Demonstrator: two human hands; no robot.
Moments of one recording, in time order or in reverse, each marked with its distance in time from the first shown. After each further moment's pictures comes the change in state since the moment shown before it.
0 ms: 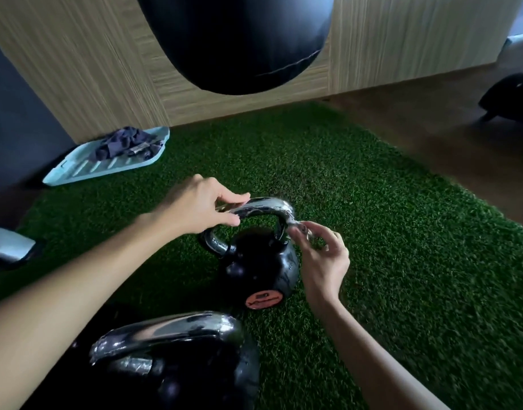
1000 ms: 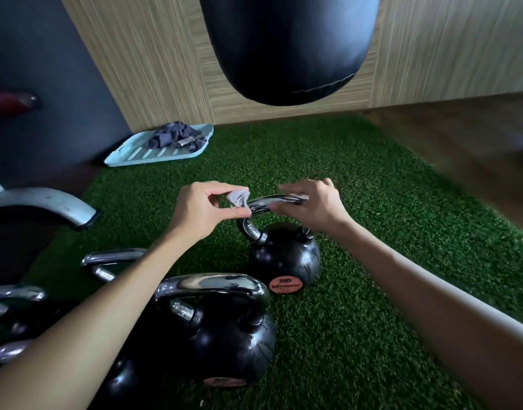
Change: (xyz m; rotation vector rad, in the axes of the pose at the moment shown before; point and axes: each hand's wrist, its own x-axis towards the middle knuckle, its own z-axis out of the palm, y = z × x) left_hand -0.094 -0.012 0.005 -0.413 0.568 -0.098; right_hand 0.036 -0.118 0.031 -0.629 -0.782 -0.480
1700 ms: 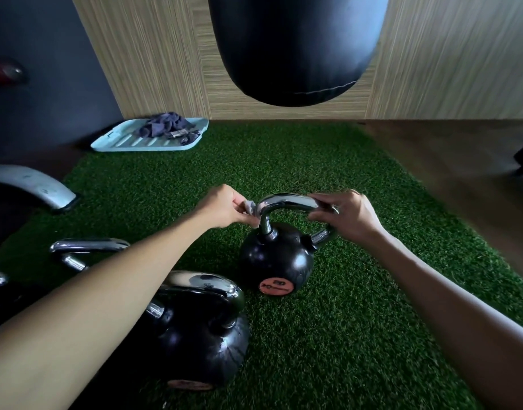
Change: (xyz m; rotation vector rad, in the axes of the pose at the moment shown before) left_hand 0.046 -0.007 0.071 0.136 -0.414 -0.368; right_hand -0.005 0.087 -0.039 -0.074 0.037 0.016
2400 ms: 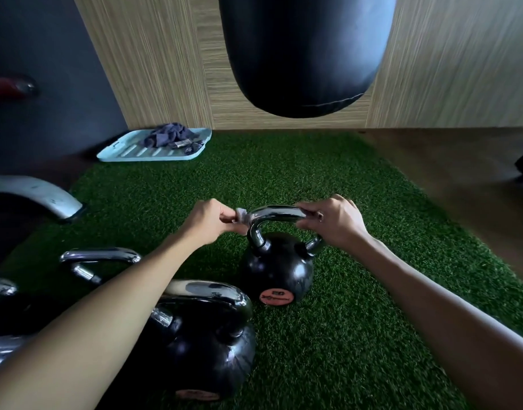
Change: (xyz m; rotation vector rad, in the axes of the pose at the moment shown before) left_hand -0.026 -0.031 -0.015 -0.032 0.164 0.182; right_hand 0.011 -0.029 0.016 -0.188 -0.047 -0.070
